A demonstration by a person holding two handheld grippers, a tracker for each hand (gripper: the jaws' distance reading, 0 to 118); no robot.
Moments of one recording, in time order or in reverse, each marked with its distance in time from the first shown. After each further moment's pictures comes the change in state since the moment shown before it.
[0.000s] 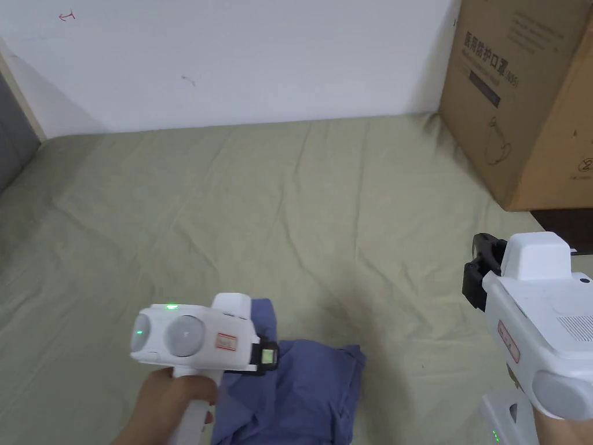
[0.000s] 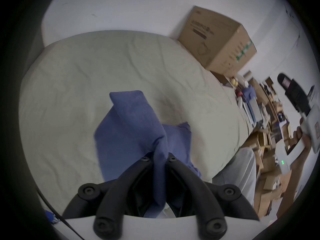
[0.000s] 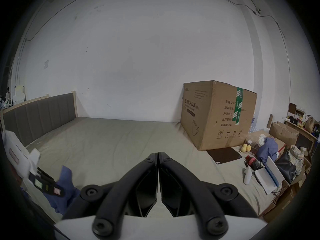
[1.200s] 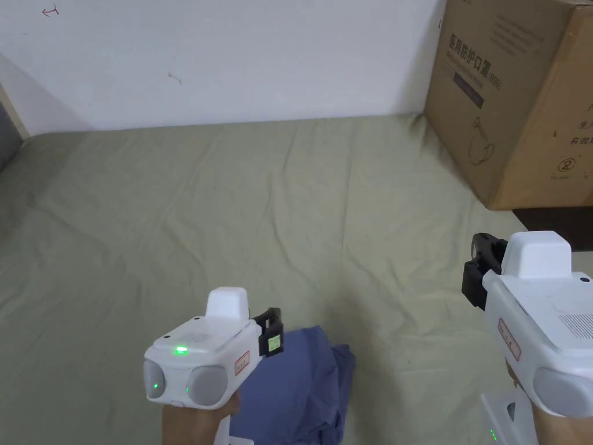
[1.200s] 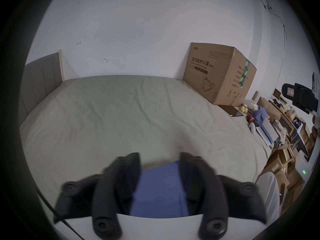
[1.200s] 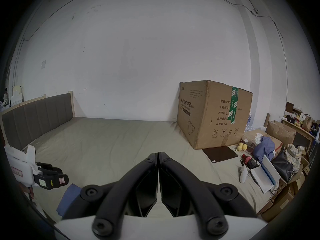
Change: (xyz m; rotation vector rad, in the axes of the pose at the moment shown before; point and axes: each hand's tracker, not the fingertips) left arm 0.005 -0.035 0.000 0.467 0.181 -0.038; right arm 0.005 0.002 0.010 -0.006 -0.015 -0.004
